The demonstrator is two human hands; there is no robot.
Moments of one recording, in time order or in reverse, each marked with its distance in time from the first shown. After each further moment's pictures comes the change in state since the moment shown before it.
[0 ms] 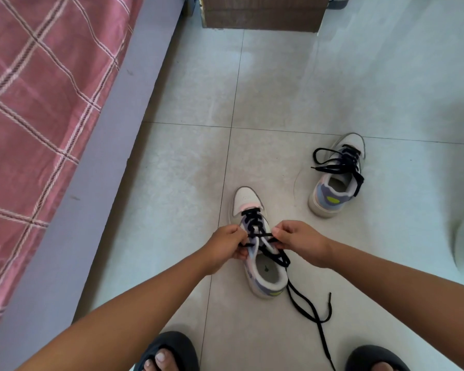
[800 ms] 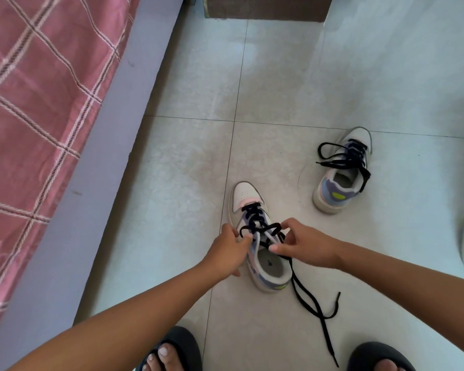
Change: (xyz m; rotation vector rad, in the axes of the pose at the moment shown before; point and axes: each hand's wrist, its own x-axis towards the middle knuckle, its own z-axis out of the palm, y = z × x) left_hand -0.035 0.001 0.009 0.356 0.142 -0.027; right_hand -0.026 -0.015 -0.003 -0.652 -0.090 0.039
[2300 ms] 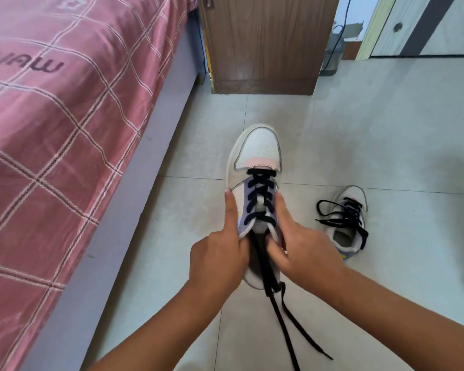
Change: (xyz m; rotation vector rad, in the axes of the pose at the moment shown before) left_hand -0.052 0.108 -0.062 0.611 0.542 0.402; right_hand -0.039 -0.100 -0.053 -0.410 0.823 -0.532
